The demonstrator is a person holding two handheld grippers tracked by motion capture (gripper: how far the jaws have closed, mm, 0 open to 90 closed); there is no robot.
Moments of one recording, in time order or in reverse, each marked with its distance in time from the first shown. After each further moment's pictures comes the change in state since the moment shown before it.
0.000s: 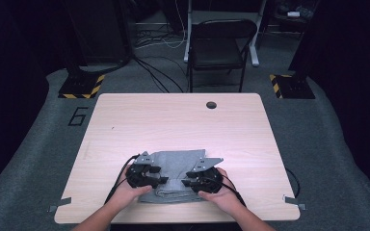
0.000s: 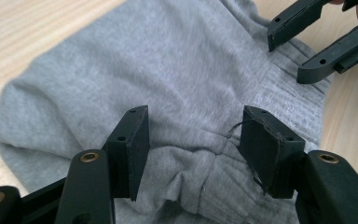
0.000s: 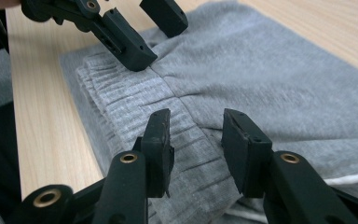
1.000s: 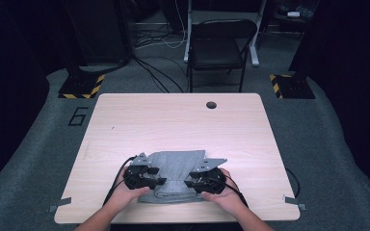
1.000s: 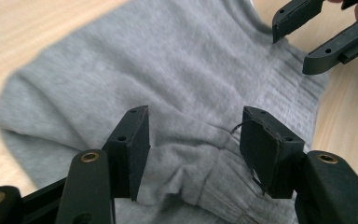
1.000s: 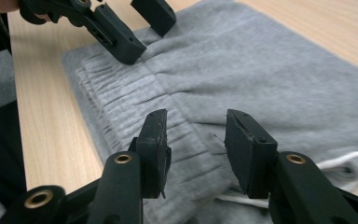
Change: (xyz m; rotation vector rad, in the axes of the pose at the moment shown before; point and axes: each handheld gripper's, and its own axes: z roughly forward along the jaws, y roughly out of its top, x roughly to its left) left arm 0.006 -0.004 -0.010 -0.053 -0.013 -0.056; right arm -0.003 -0.004 -0.009 -0.012 -0.004 0.039
